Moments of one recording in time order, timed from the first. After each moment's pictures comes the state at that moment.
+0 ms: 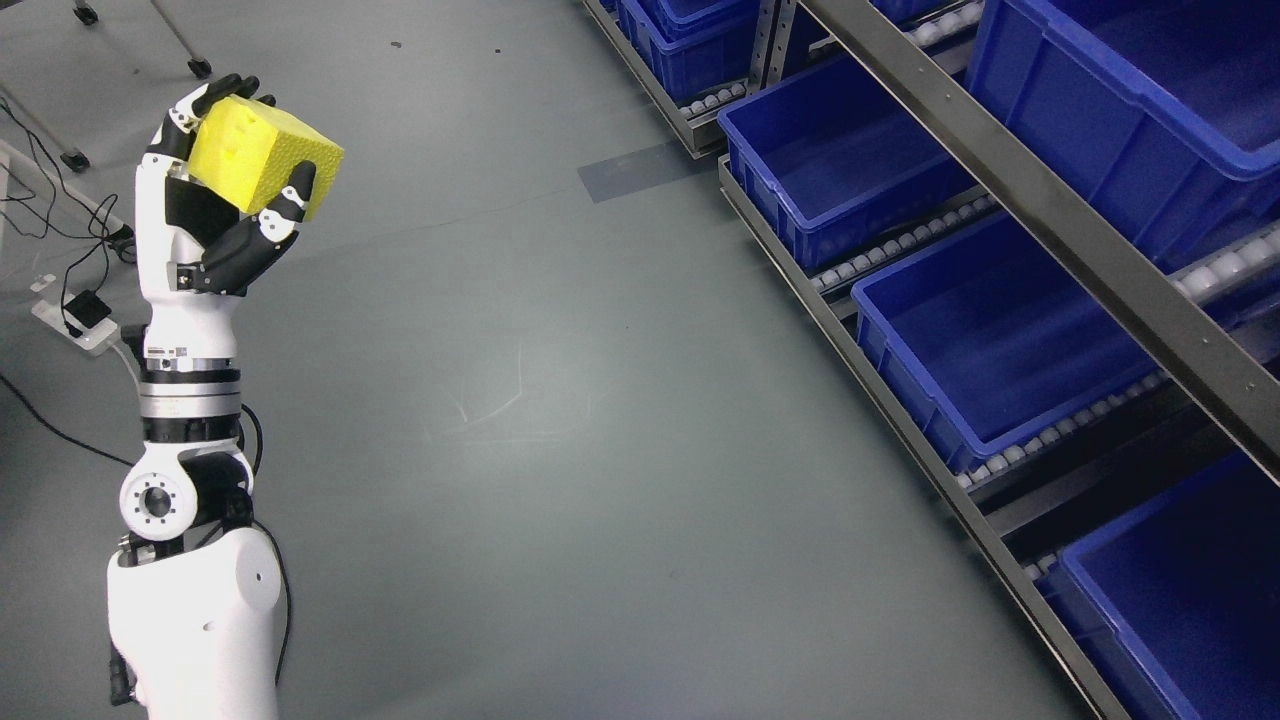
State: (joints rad) left arm -0.34 0.00 0.26 -1.53 0.21 -0.38 -0.33; right arm 0.00 0.00 -0.09 0.00 0.00 -0.10 0.02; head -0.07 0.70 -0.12
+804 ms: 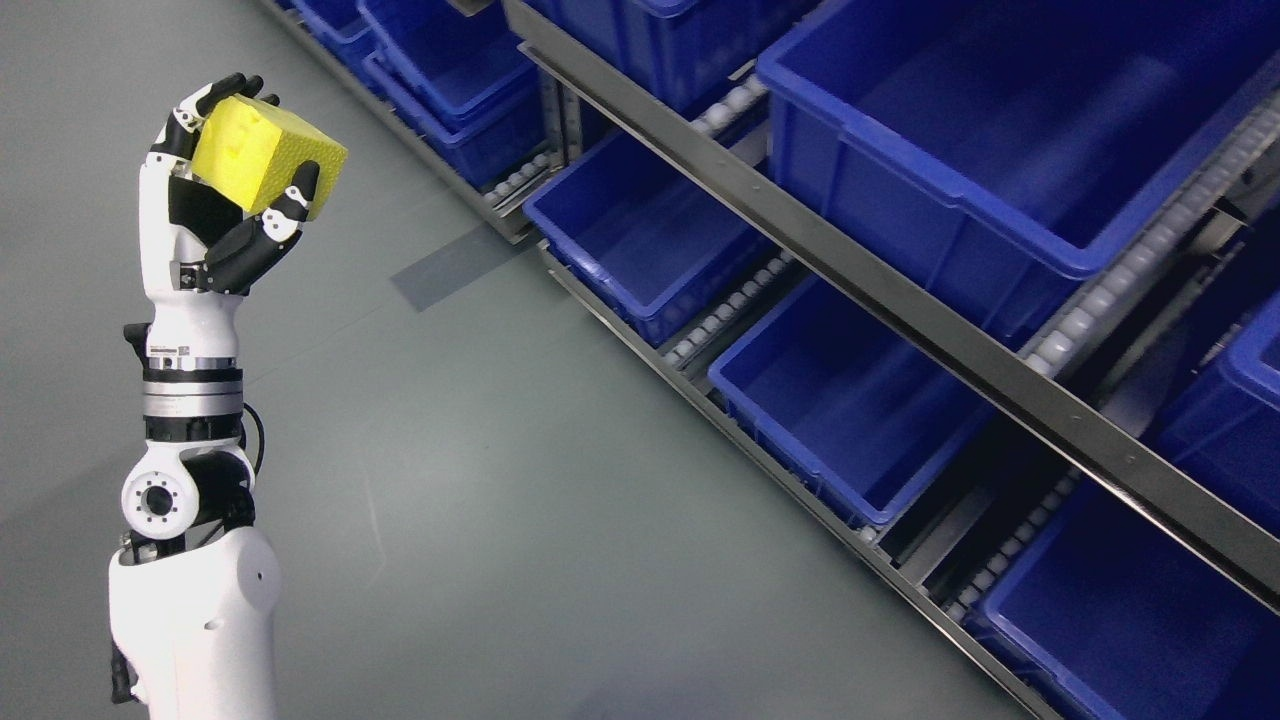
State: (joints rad) left arm -0.35 0.00 0.26 -1.53 0.21 -0.38 -0.33; right arm 0.00 0.00 -0.09 0.00 0.00 -0.10 0.02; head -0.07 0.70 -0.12
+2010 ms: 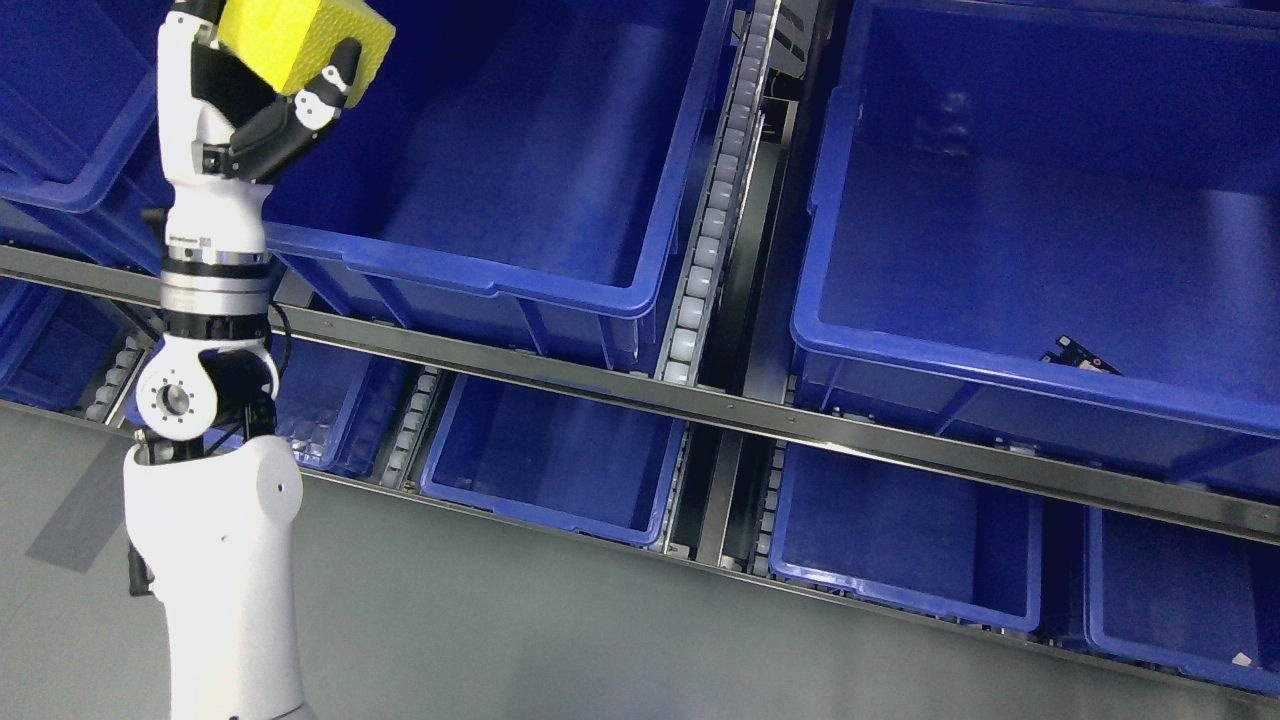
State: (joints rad) left arm -0.55 0.00 0.13 -1.55 0.21 -0.27 -0.30; right arm 0.00 0.00 -0.09 0.00 0.00 -0.10 0.02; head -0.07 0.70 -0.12
